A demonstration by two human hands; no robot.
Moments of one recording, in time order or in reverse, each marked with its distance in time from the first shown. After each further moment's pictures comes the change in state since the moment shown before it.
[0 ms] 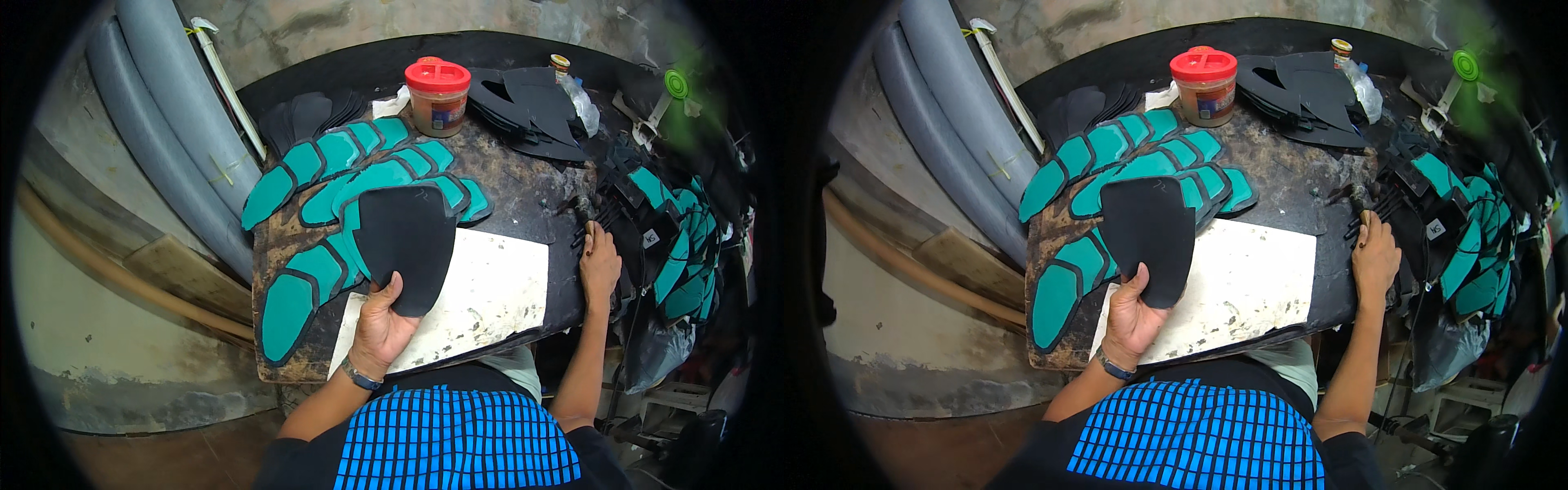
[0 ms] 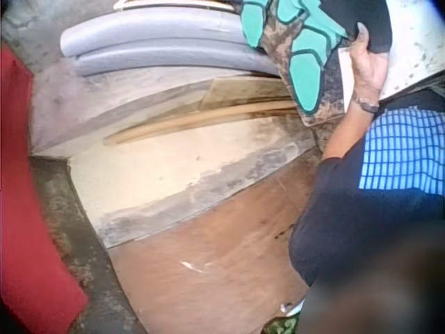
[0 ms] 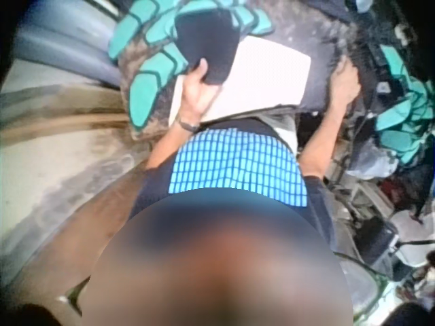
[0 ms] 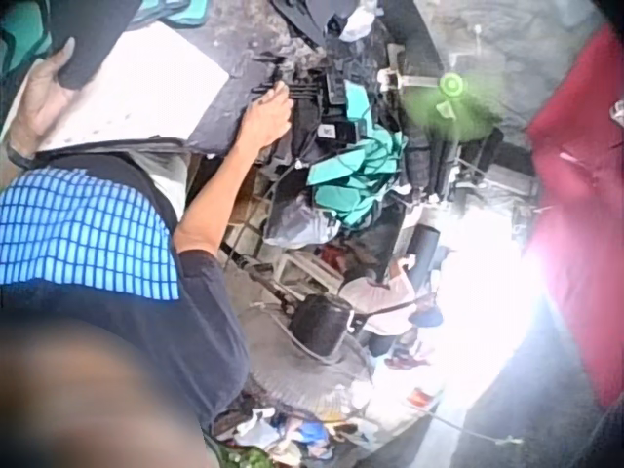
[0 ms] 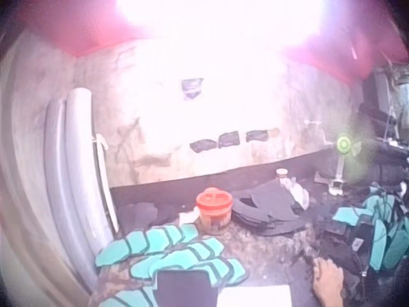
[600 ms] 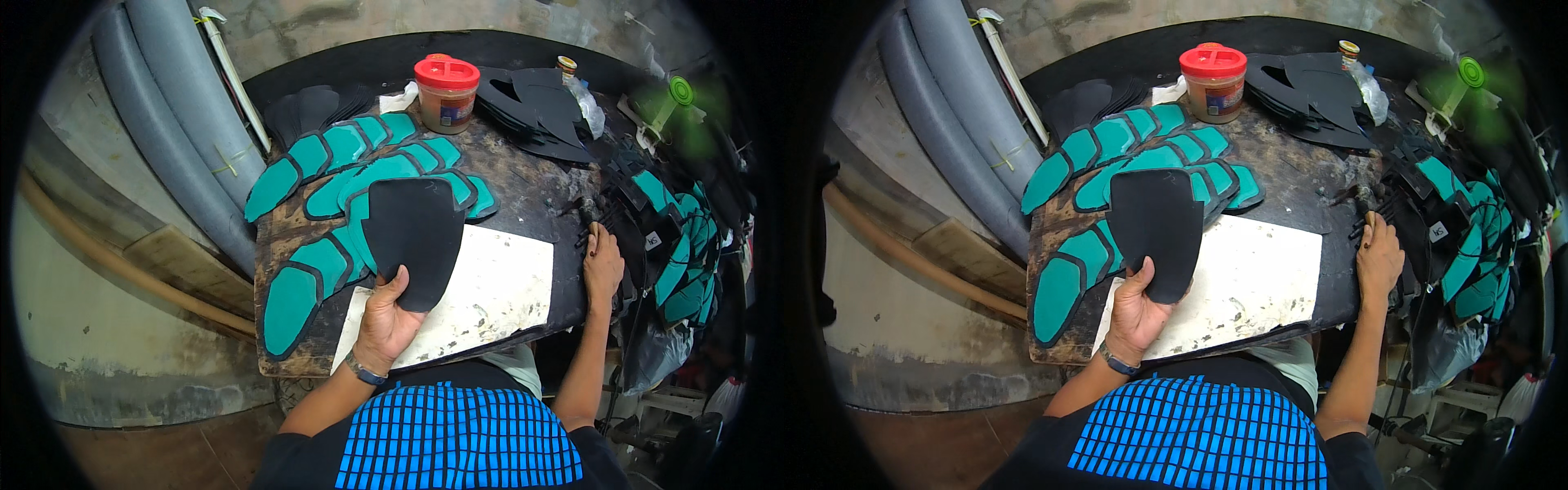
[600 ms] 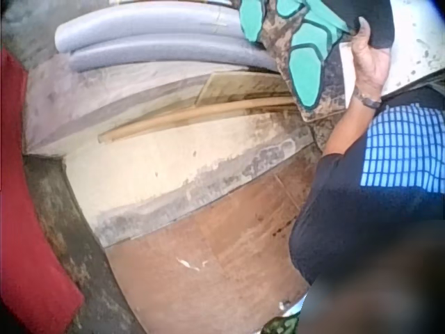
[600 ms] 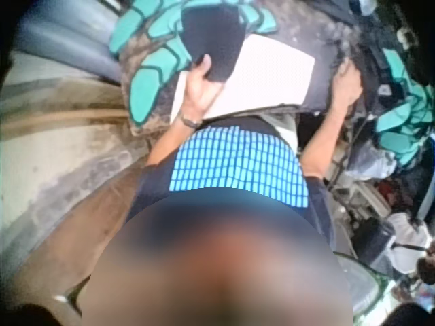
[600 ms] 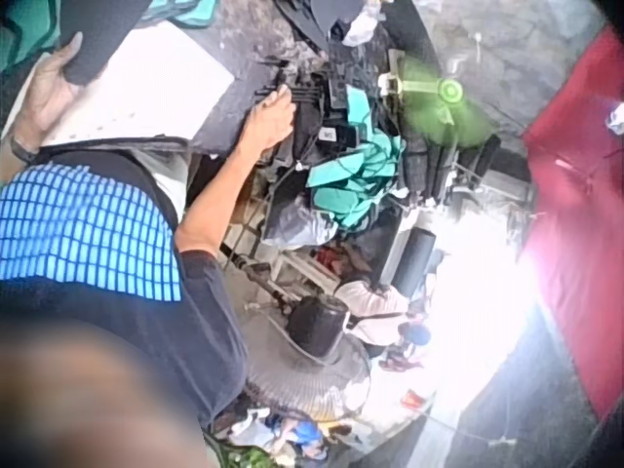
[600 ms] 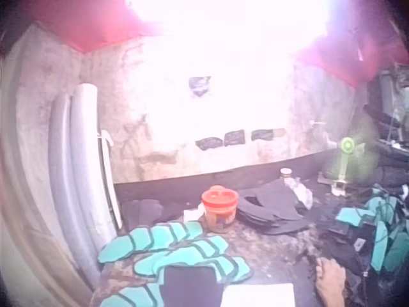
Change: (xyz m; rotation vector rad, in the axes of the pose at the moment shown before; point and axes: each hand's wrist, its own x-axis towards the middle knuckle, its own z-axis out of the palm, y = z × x) left_hand 0.000 0.001 -0.003 -0.012 -0.006 0.008; right_hand -0.002 0.003 0.003 -0.015 0.029 -0.004
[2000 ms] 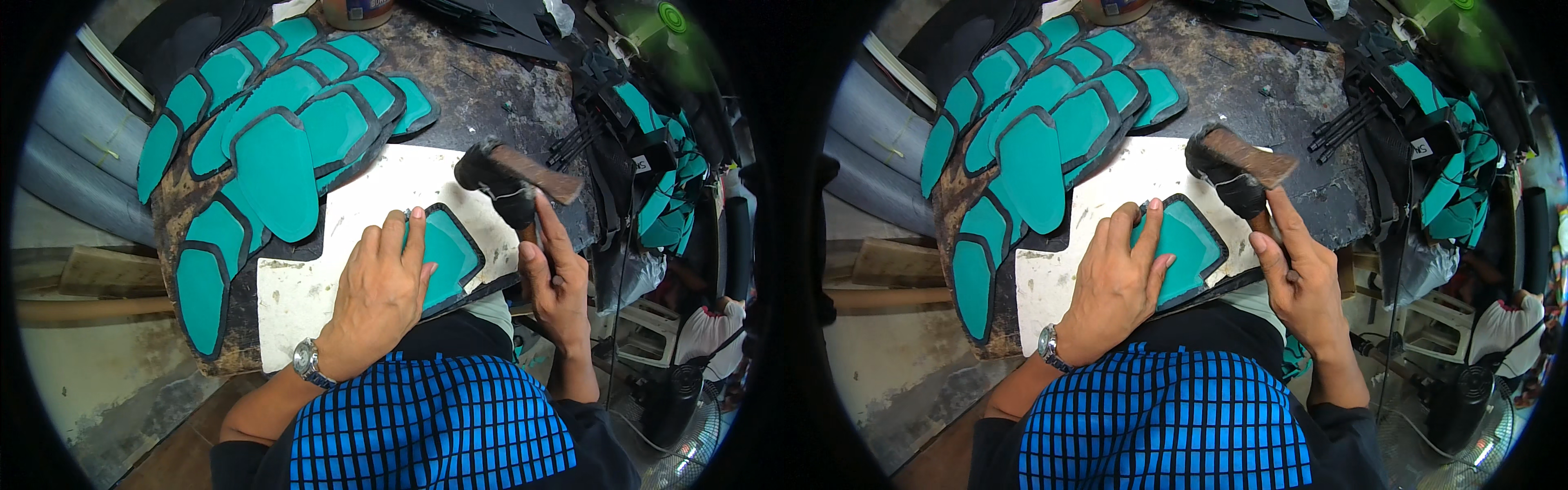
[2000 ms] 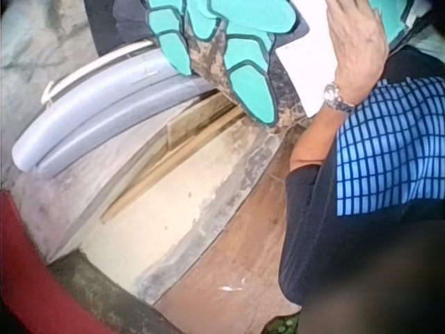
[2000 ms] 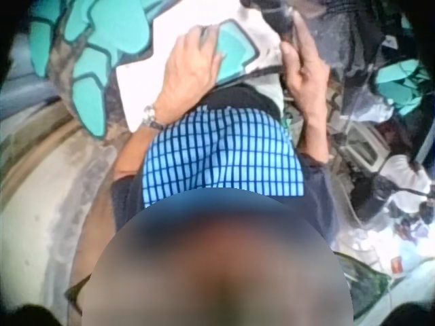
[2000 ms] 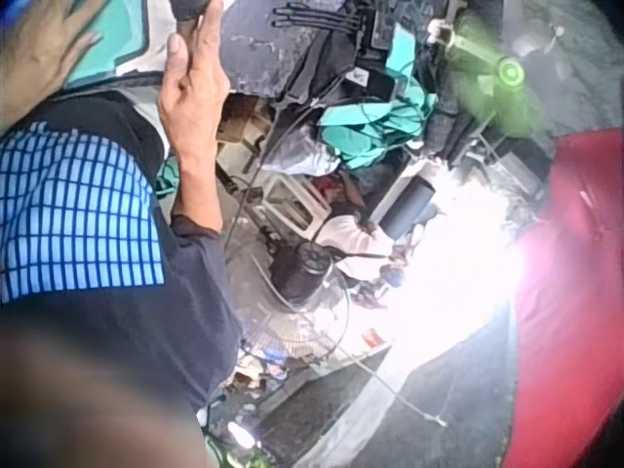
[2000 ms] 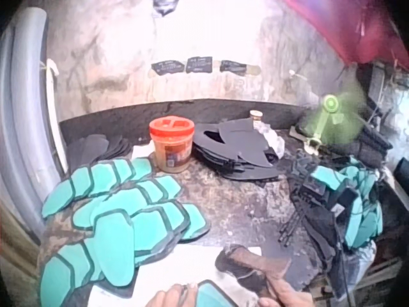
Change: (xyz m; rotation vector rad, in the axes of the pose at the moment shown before) left_hand 0.008 -0.045 0.036 2.345 -0.547 0.468; right_hand -0.081 -0.073 -0.121 0.958 -0.380 -0.171
